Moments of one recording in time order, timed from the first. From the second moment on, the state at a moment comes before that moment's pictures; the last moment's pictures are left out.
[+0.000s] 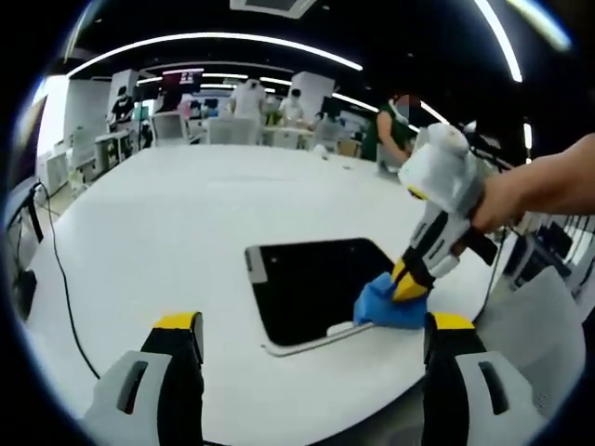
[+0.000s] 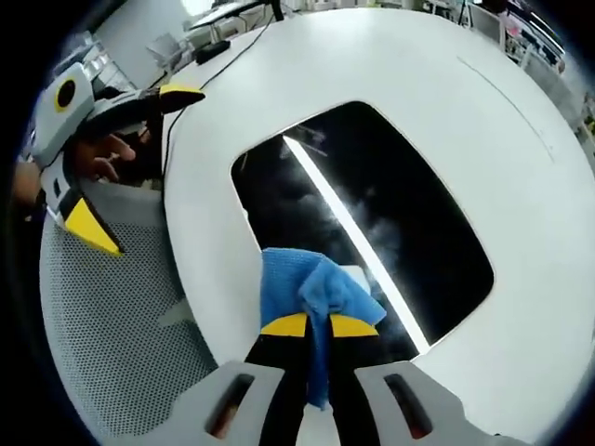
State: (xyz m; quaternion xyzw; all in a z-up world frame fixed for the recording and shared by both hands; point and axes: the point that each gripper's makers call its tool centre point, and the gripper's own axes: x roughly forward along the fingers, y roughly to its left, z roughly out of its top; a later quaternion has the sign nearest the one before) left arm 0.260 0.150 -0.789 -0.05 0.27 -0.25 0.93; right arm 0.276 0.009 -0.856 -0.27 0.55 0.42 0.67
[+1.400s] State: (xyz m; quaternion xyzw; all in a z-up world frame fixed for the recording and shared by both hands) left arm 0.261 0.148 -0.788 -0.04 0.27 -0.25 0.93; right arm 0.272 -0.052 -0.857 -0.30 0.57 0.42 0.63
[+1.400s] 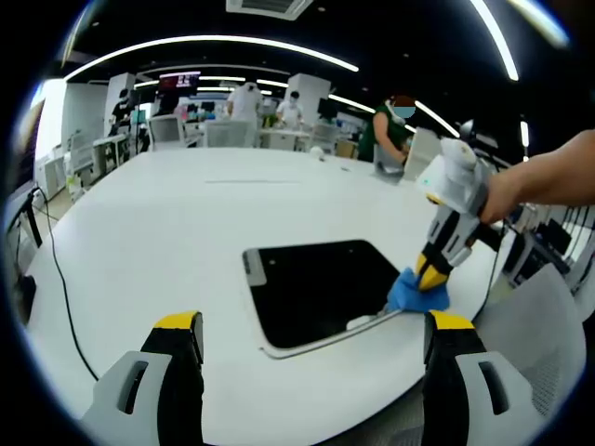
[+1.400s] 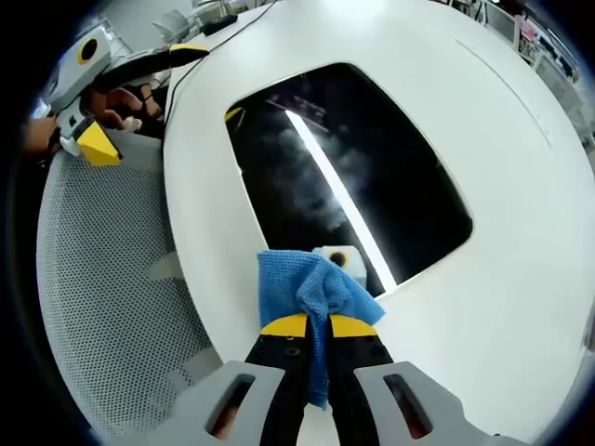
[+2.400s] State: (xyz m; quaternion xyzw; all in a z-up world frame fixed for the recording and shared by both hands) left arm 0.262 0.147 -0.785 -0.05 0.26 -0.25 0.93; right arm 0.276 -0.056 -0.858 -0.30 0.59 0.45 0.60
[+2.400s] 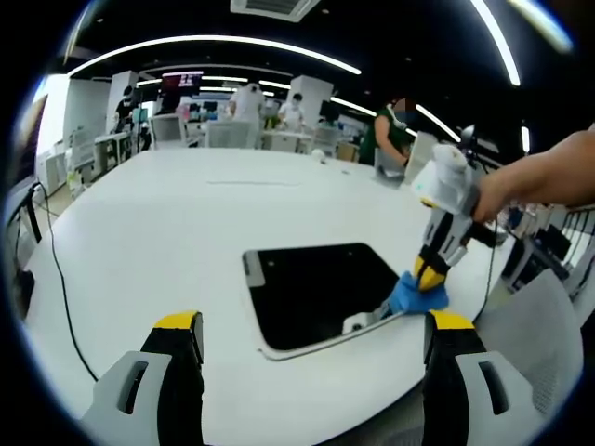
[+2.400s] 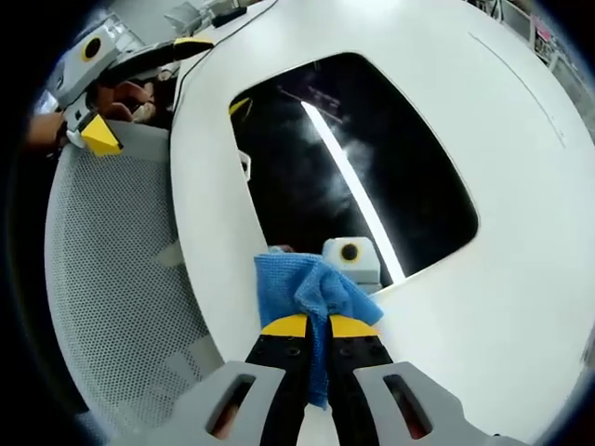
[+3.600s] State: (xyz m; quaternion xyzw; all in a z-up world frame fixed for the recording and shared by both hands) left arm 0.260 0.146 -0.790 -0.05 0.27 -0.25 0.93; right arm 0.329 -0.060 -0.861 -0.29 0.59 0.45 0.60
